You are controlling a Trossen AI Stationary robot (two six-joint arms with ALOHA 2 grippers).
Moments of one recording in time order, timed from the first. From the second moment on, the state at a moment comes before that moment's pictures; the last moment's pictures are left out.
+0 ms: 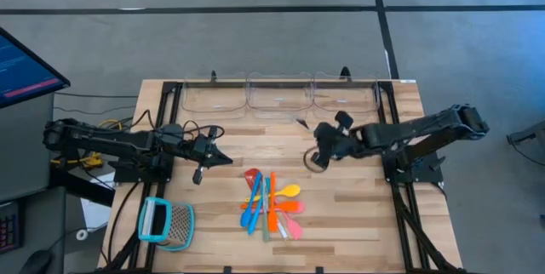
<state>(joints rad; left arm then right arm) -0.02 0.75 0.30 0.28 0.17 -0.01 0.14 1.33 1.01 -0.70 0.63 0.43</state>
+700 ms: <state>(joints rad) -0.02 0.75 0.30 0.36 0.14 0.00 -0.45 1.26 1.01 -0.83 0.33 -0.10</state>
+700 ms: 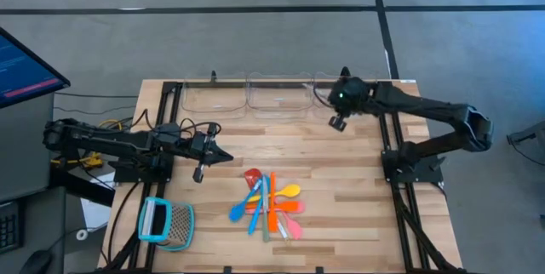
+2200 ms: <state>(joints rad) -0.02 0.75 0.30 0.37 0.10 0.00 -0.86 1.83 1.18 -0.95 0.28 -0.55</state>
